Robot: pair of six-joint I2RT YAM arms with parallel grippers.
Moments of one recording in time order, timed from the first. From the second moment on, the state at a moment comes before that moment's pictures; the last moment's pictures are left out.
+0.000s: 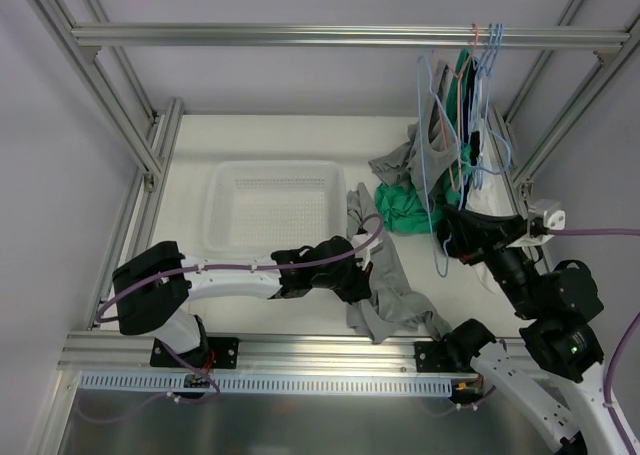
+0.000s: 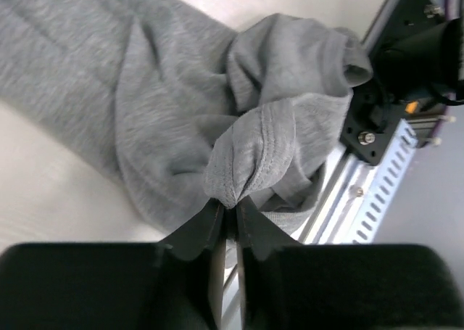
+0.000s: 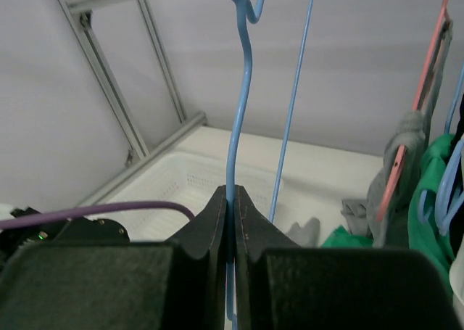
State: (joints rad) left arm -1.19 1.55 0.85 0.09 0.14 -0.47; right arm 0.61 0.30 0.83 -0.20 0.04 0.22
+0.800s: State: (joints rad) left arm -1.19 1.01 1.06 -0.58 -0.54 -0.48; right arm 0.61 0.86 1.34 -0.72 0.14 0.20
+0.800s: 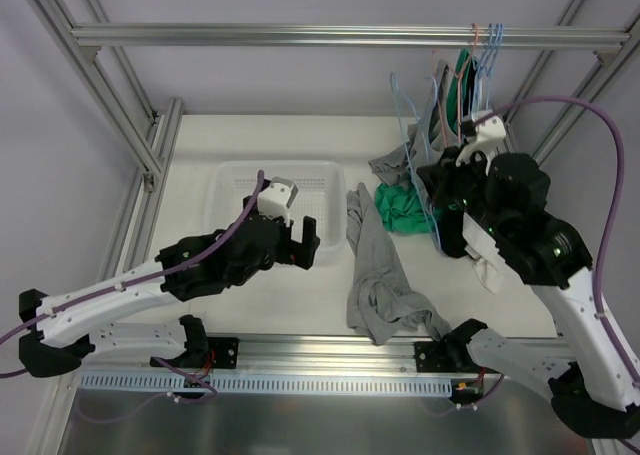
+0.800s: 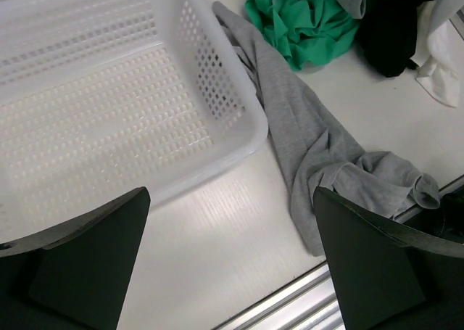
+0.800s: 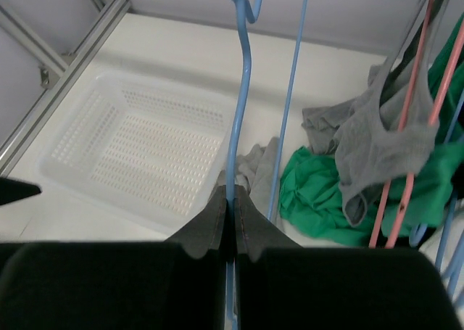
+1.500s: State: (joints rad) left arm -1.19 0.78 0.91 -0.72 -0.58 -0.55; right arm 0.46 1.48 1.86 -0.69 0.17 0.18
